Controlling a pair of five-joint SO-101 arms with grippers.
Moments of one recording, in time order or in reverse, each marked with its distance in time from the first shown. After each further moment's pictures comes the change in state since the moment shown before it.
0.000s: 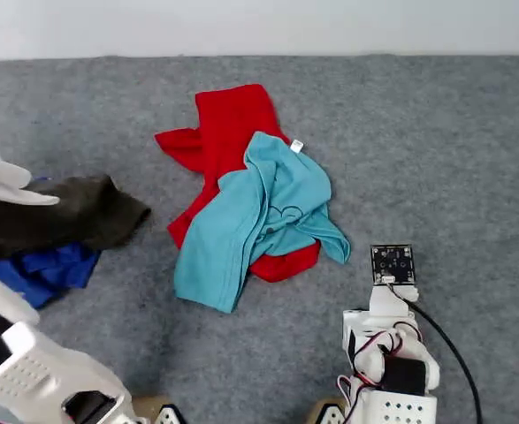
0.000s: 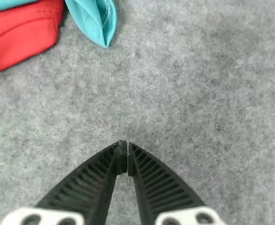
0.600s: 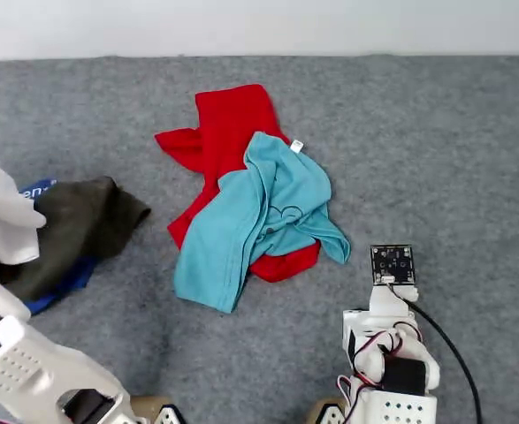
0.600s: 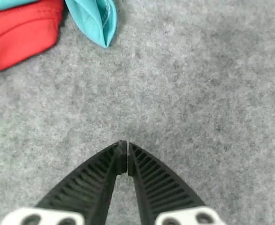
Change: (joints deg) left arm -1.3 4.6 10.0 4.0 -5.0; right arm 0.0 0.0 0.0 0.0 0.0
